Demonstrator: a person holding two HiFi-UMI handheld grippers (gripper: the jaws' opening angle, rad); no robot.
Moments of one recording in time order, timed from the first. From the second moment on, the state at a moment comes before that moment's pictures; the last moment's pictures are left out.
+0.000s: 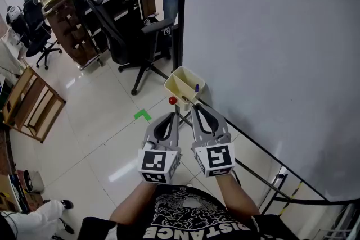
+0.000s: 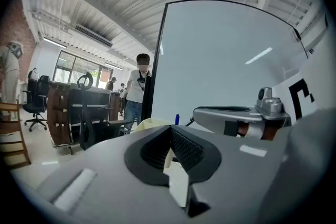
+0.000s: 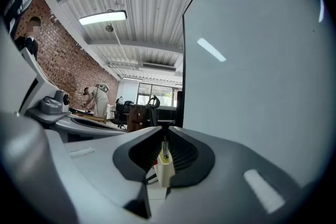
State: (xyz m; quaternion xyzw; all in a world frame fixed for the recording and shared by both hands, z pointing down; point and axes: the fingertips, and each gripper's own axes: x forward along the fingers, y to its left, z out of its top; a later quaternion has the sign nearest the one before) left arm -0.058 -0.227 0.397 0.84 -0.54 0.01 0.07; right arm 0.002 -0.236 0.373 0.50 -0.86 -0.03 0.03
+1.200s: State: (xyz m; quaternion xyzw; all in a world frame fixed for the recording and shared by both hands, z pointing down) left arm -0.080 -0.260 0.411 0.83 -0.55 0.02 0.09; right arm -0.017 -0.282 0.433 0.51 -0.86 -0.01 0.07
